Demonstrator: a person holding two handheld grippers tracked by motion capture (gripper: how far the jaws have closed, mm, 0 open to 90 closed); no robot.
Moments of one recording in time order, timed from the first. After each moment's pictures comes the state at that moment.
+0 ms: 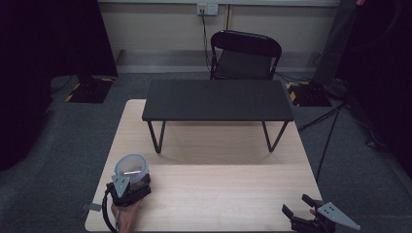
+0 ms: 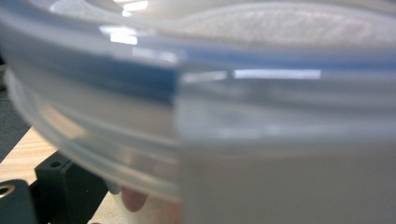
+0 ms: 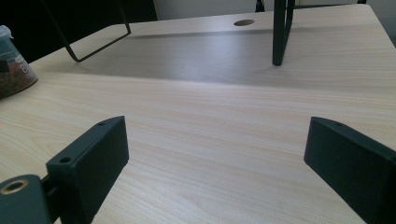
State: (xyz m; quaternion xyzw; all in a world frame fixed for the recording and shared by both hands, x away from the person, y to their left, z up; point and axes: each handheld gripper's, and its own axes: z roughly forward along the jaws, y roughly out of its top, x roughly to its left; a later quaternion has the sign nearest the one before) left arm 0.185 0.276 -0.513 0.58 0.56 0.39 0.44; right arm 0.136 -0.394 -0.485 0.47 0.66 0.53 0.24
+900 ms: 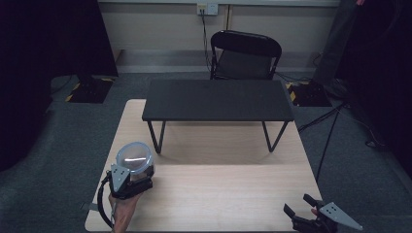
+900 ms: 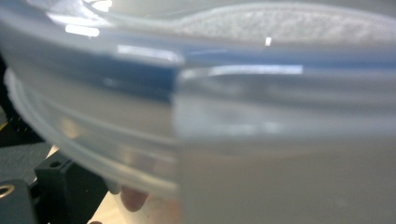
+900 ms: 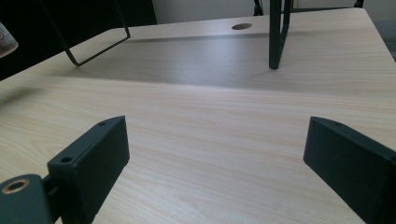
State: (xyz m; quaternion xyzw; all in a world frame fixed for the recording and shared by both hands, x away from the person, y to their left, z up) left arm 0.187 0.274 -0.446 0.62 0.49 0.39 0.48; right arm 0.134 -0.397 -0.484 0.47 0.66 0.54 0.24
